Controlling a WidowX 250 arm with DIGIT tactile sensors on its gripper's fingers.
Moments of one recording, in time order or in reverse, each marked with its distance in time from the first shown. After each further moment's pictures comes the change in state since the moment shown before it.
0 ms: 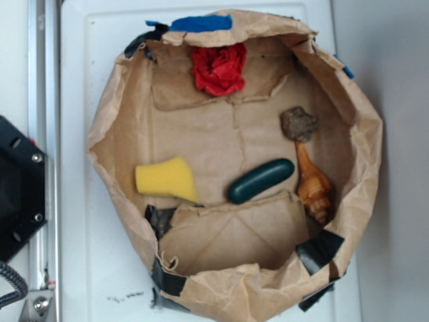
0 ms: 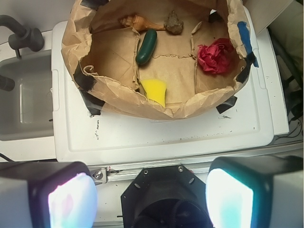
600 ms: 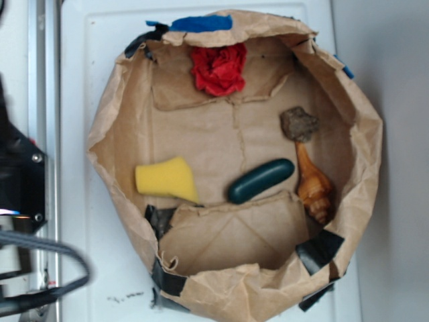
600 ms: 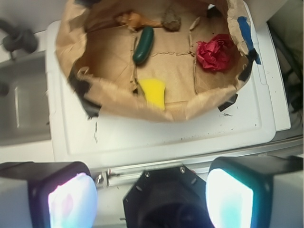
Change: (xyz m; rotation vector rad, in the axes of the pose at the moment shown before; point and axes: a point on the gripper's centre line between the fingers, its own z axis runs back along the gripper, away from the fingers) arm 0.026 -0.006 -0.019 0.019 0.075 0.065
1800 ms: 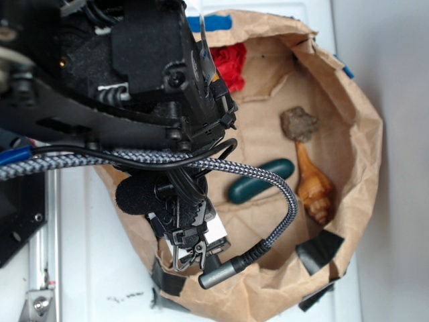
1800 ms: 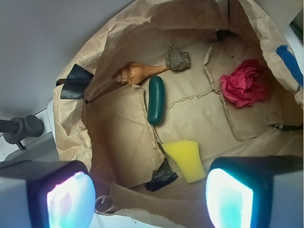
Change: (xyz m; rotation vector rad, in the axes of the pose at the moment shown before) arm 0.072 -0.005 -0.029 -0.148 -0.122 0.266
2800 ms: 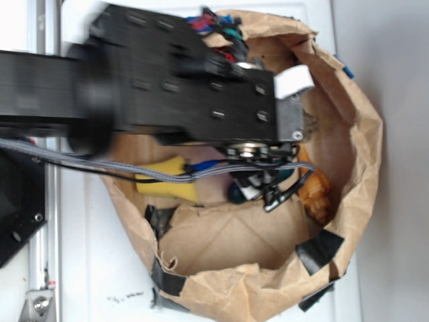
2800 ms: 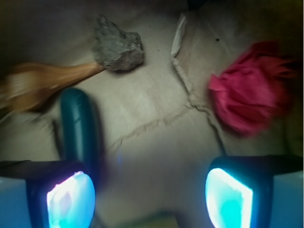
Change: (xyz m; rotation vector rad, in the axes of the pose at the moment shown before) arm 0.042 0.042 -0.141 0.271 0.044 0.155
